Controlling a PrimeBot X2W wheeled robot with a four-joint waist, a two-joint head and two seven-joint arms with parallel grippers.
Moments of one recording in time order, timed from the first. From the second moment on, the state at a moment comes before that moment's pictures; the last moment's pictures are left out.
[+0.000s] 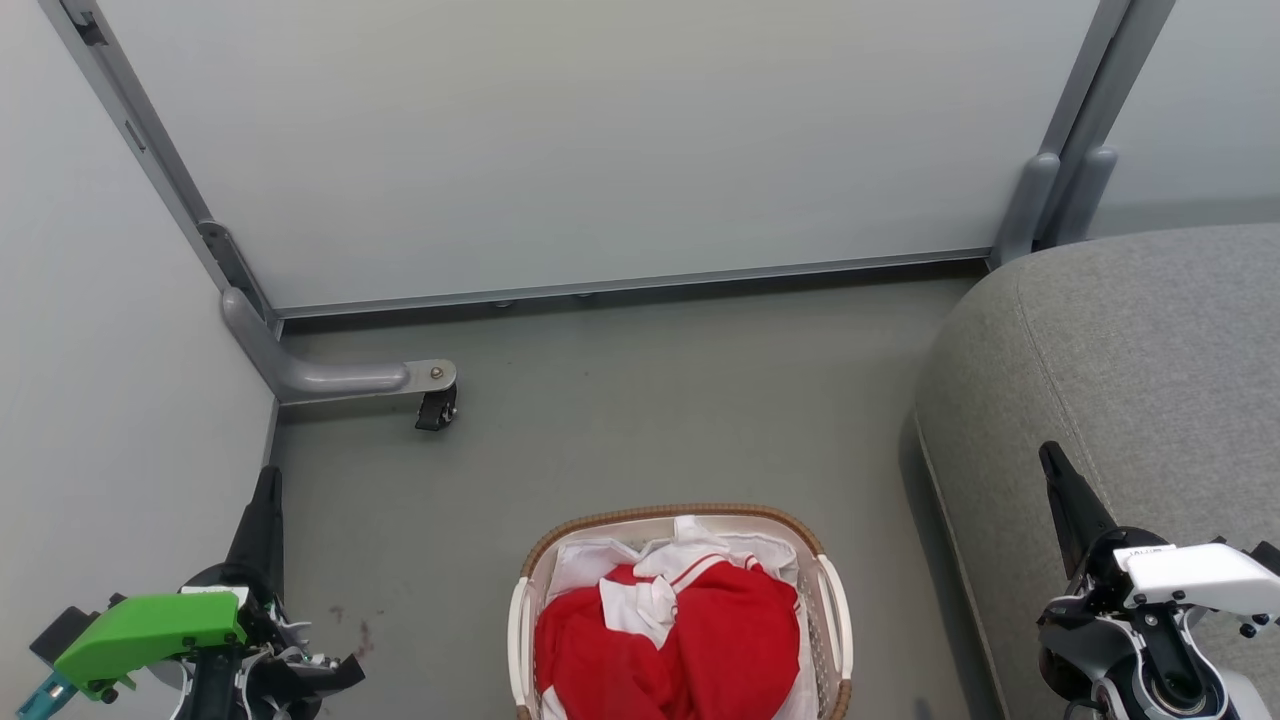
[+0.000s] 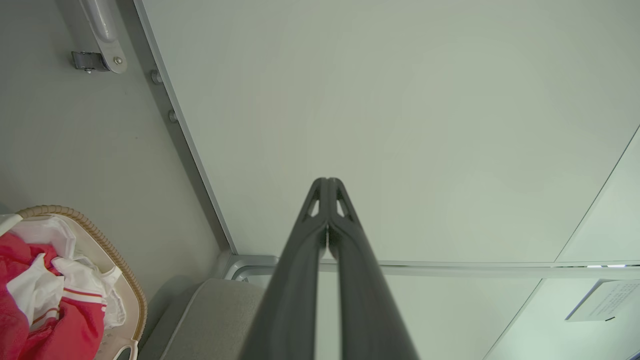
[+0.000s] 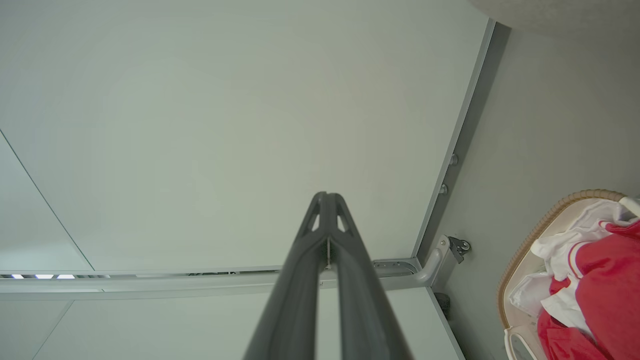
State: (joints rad) left arm -0.10 0.05 0.11 0.24 -1.61 -0.13 0.11; right arm -0.11 -0.05 -0.11 0.24 1.61 0.13 0.12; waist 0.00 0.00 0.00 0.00
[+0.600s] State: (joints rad) left arm -0.10 0.05 0.11 0.24 -1.61 -0.13 0.11; right arm -0.11 -0.05 -0.11 0.24 1.61 0.13 0.12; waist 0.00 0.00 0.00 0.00
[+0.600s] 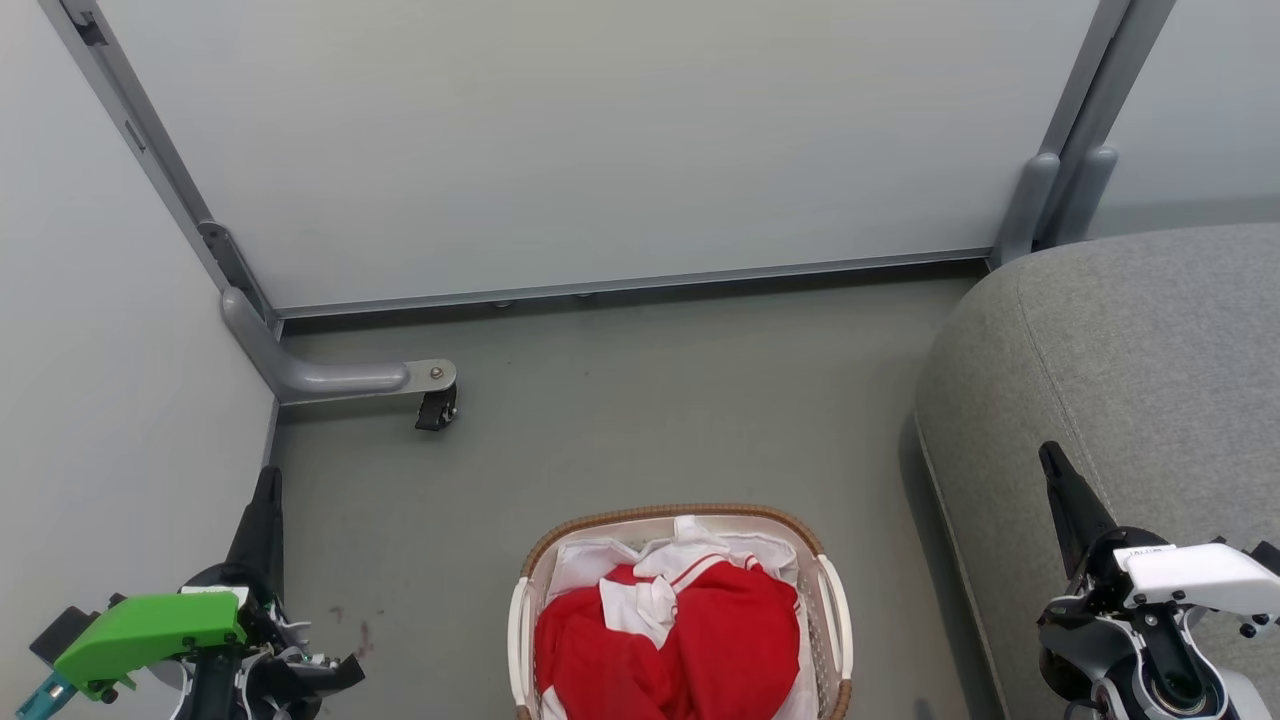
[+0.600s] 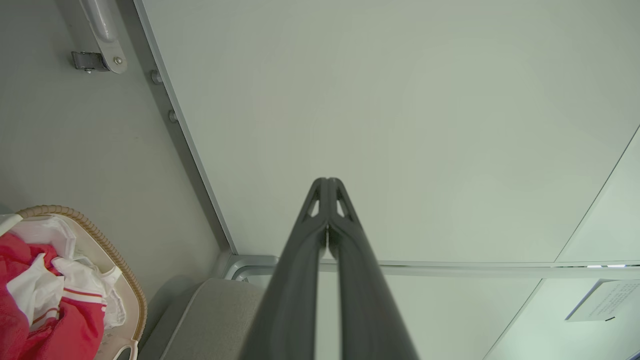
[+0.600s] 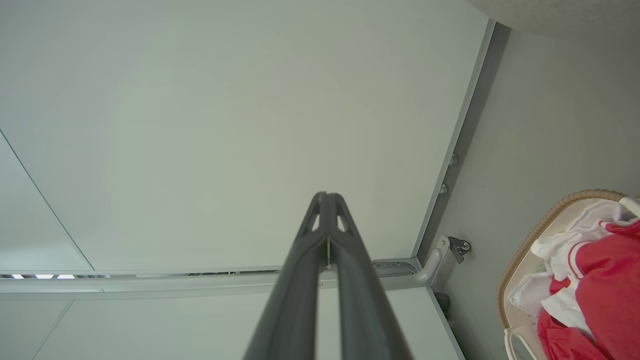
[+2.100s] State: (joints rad) left arm -0.07 0.04 0.11 0.29 -1.61 -0.13 0.11; right arm -0.09 -0.03 -0.11 0.29 1.61 0.13 0.11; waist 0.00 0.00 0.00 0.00
